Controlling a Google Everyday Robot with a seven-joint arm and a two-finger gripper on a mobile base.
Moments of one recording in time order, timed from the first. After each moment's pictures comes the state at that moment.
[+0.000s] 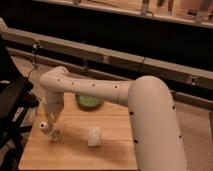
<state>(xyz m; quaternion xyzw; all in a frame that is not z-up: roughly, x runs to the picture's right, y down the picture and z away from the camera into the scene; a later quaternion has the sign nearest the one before) -0.271 0.158 0.742 -0.23 -0.40 -0.57 0.68</state>
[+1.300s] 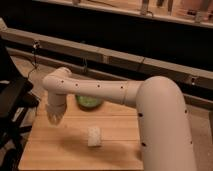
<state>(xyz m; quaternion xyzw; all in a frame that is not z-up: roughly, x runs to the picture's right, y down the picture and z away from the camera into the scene) -0.250 0.158 0.735 -0.24 -0.39 -0.55 0.70</state>
